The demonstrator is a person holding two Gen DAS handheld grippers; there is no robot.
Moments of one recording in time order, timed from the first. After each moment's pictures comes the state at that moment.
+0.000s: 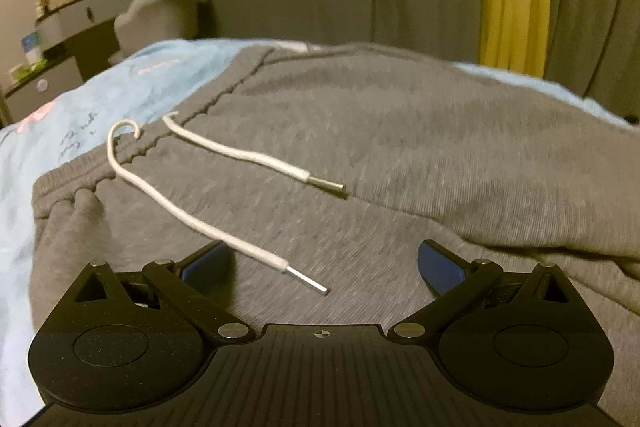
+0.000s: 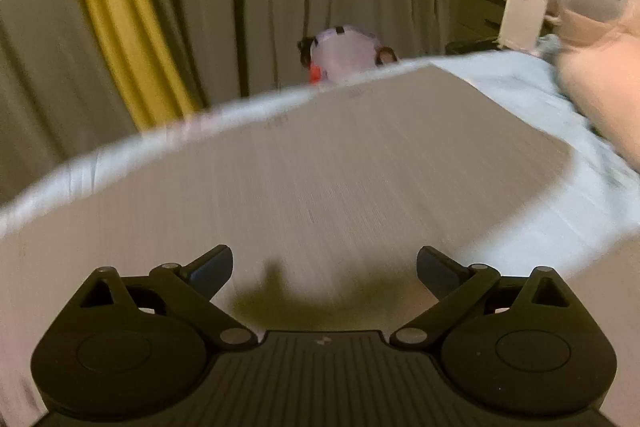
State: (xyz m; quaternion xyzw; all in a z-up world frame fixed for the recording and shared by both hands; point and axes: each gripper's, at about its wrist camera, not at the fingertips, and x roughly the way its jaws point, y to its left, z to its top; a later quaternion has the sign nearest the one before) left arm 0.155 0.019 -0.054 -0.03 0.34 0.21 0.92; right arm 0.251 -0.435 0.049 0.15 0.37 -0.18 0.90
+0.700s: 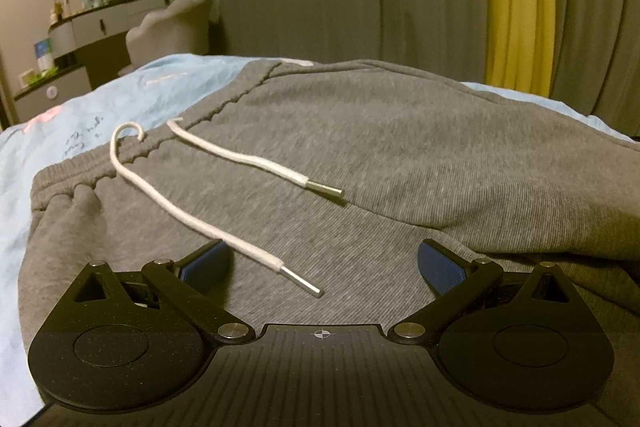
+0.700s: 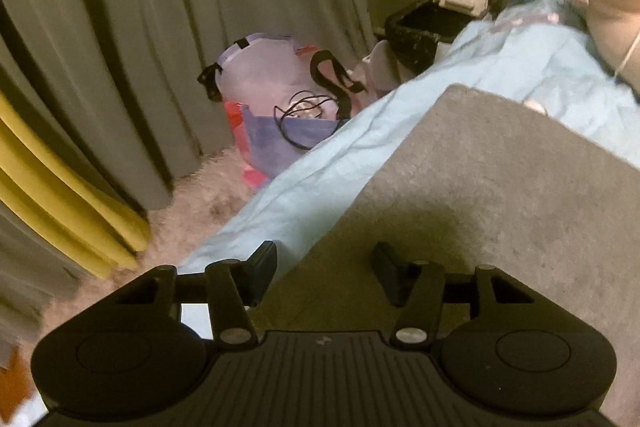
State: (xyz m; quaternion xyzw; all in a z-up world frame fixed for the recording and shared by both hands) left arm 0.152 0.014 -0.064 -0.03 0.30 0.22 0.93; right arm 0.436 -0.511 0.002 0.25 0.36 -0.34 0.83
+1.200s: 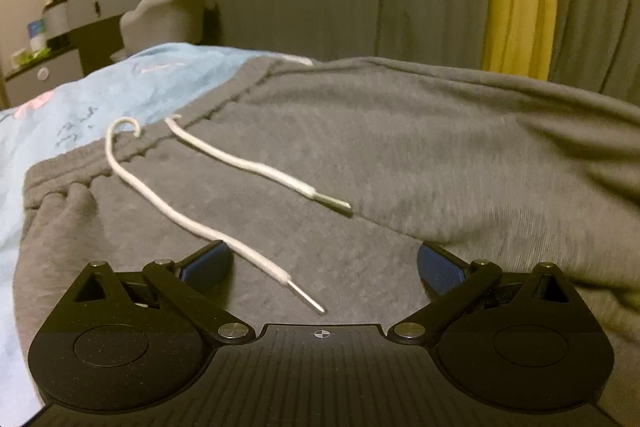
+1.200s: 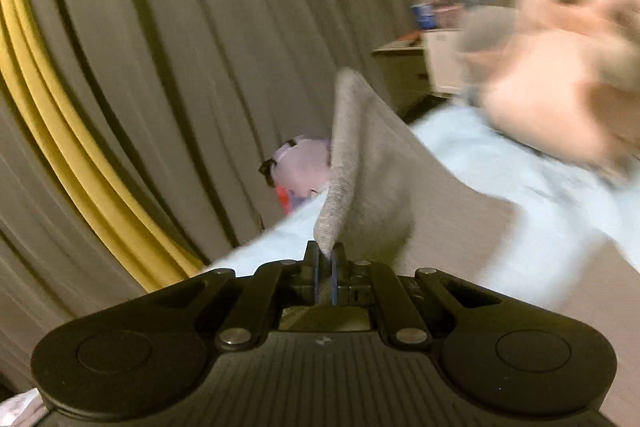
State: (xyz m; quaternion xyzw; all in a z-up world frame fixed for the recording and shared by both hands) left arm 0.150 0.030 -0.050 -0.07 0.30 0.21 0.93; right arm 0.143 -0.483 0.082 0.28 0.19 -0.26 0.91
